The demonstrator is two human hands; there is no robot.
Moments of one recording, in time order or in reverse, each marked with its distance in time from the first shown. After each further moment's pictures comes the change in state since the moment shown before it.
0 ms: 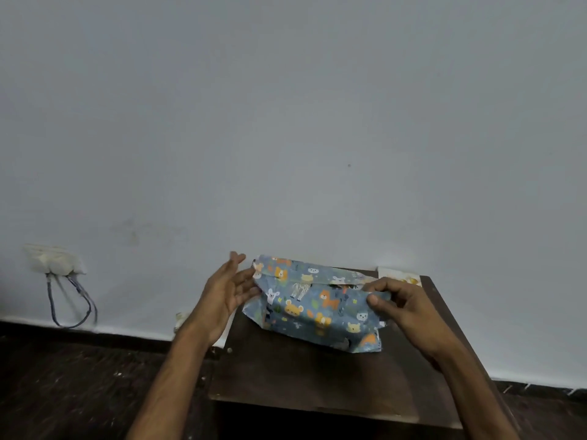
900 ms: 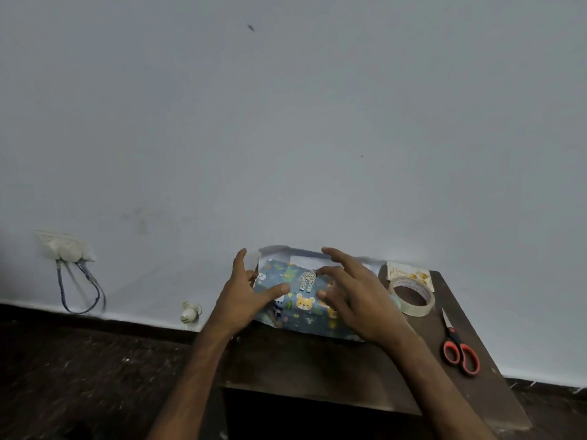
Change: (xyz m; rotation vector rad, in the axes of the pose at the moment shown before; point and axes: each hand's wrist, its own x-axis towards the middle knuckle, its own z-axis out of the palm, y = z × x) left_hand -0.009 -0.022 -0.003 0.638 0.048 0.056; right_hand 0.029 -0.008 0.069 -0.888 -0.086 -0.380
